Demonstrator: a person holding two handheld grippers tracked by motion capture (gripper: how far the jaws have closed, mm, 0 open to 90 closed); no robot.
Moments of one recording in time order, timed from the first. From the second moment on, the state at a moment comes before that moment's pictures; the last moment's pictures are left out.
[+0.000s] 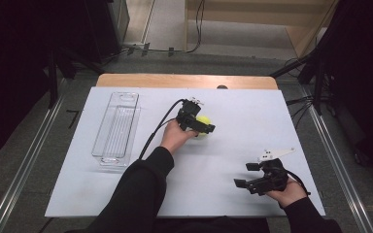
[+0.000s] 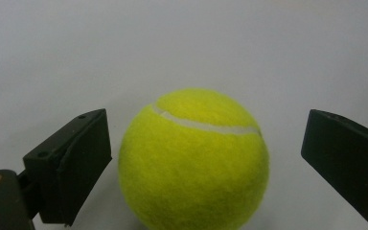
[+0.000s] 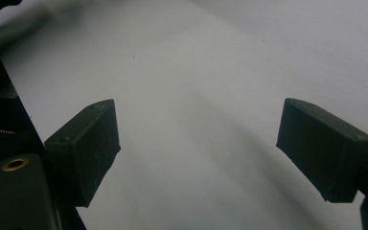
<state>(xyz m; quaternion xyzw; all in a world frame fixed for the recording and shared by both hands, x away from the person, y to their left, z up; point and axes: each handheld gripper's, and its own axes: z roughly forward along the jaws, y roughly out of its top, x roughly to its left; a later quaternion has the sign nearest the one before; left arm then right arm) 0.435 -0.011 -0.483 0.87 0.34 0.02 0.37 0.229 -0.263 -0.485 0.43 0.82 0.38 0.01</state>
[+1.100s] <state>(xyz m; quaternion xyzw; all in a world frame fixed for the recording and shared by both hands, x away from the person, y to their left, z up) 0.427 -0.008 -0.503 0.88 0.33 0.05 0.35 0.229 -0.263 -0.486 0.43 0.82 0.38 0.01</state>
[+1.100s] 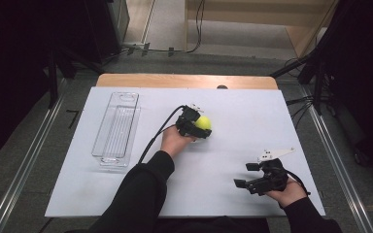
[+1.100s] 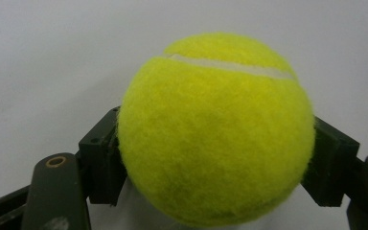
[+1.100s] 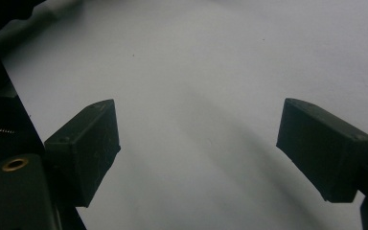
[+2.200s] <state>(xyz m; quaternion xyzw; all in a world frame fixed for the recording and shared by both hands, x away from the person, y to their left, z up) 0.411 0.011 -0.478 0.89 0.32 0.02 0.34 0.229 -0.263 -0.486 0.42 0.82 0.38 0.01</state>
